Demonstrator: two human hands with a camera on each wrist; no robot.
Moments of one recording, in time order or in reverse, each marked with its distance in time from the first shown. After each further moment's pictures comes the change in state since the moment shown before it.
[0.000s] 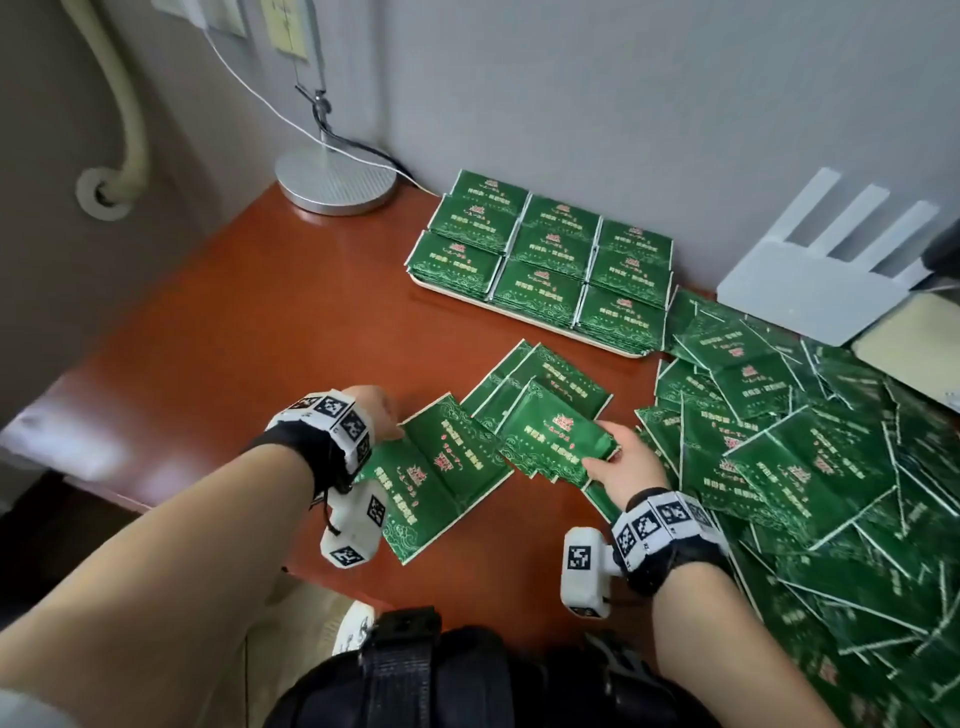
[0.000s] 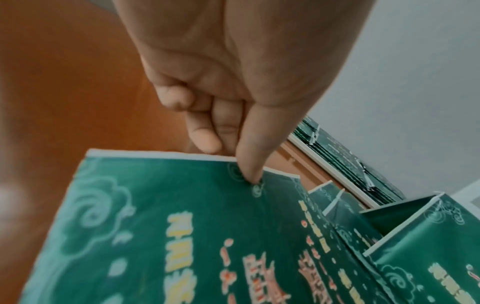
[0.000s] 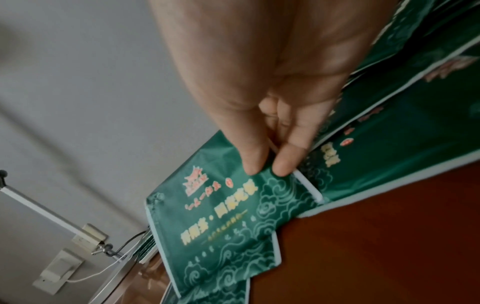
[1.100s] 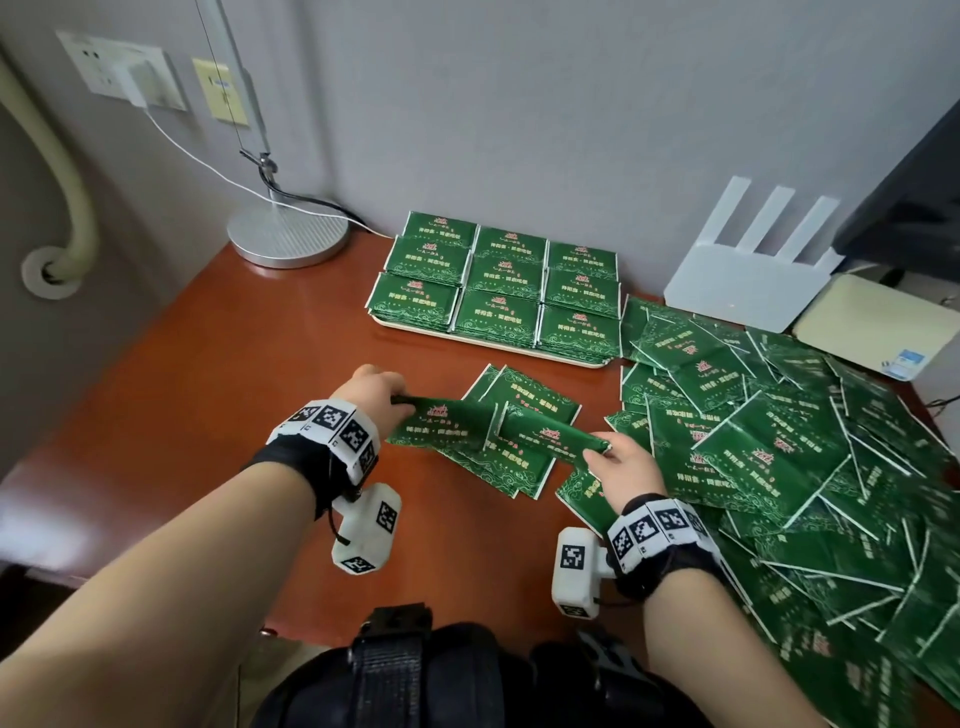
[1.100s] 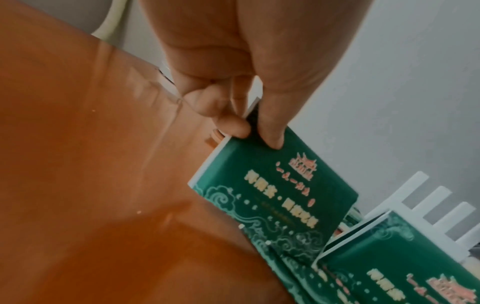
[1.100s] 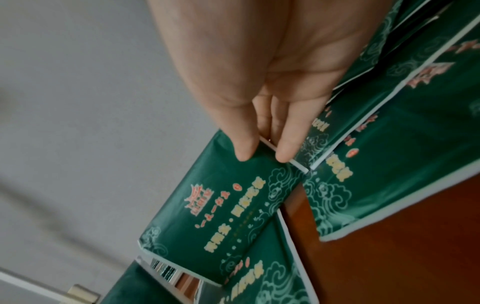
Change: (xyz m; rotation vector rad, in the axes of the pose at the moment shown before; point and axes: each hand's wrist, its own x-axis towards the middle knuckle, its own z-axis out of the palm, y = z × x) left_hand 0.003 0.039 -0.027 0.052 0.249 0.259; right_hand -0.007 0.009 -0.010 0.196 0.190 0.027
